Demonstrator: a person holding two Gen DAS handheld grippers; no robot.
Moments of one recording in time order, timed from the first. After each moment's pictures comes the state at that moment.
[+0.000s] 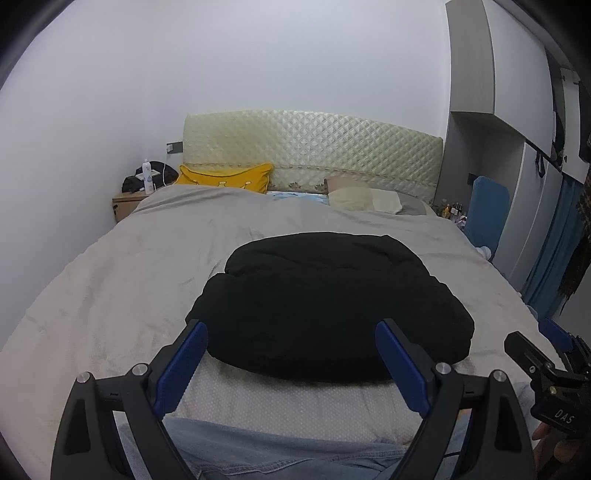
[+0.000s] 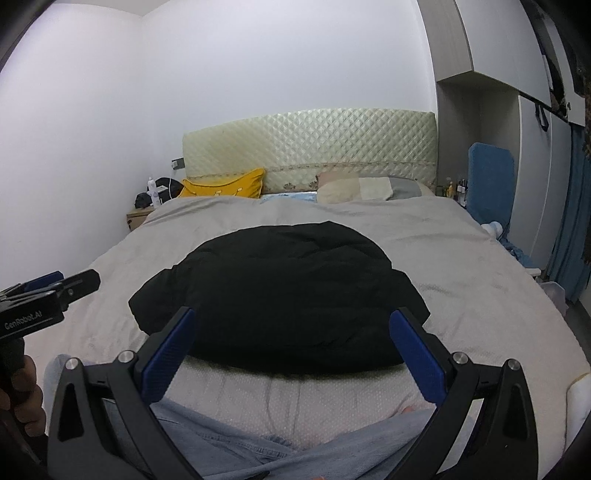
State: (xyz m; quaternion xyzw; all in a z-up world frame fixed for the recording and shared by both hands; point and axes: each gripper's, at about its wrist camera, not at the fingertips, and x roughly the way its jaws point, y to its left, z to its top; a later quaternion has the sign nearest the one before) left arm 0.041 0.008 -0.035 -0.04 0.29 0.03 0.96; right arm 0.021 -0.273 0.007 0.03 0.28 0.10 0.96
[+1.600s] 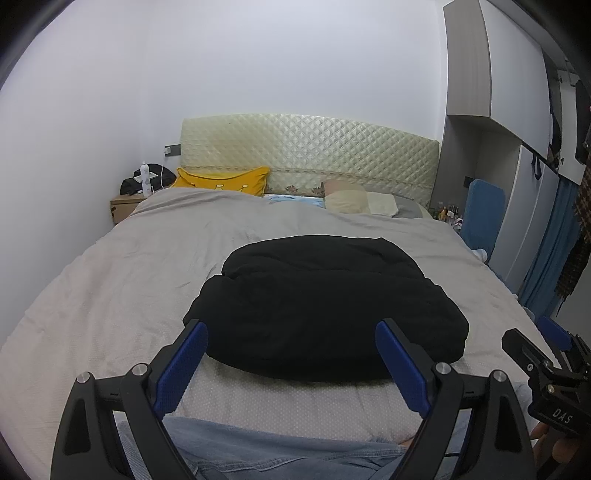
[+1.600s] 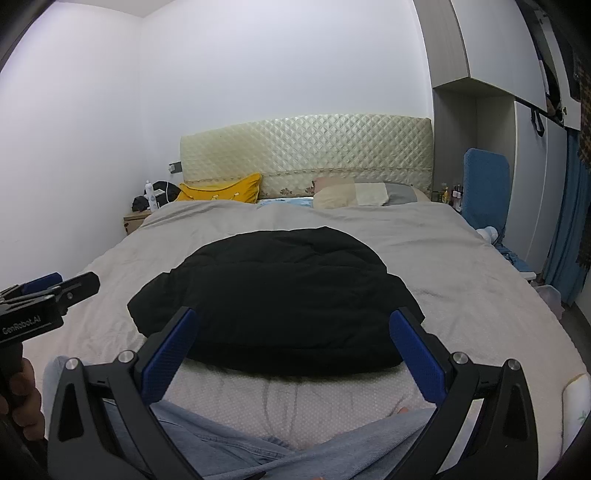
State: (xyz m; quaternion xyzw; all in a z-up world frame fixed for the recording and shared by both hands) left arm 0.034 0.005 -0.030 -0.05 0.28 0.02 0.96; right arm 0.011 -0.268 0.010 0.02 0.26 0.10 0.96
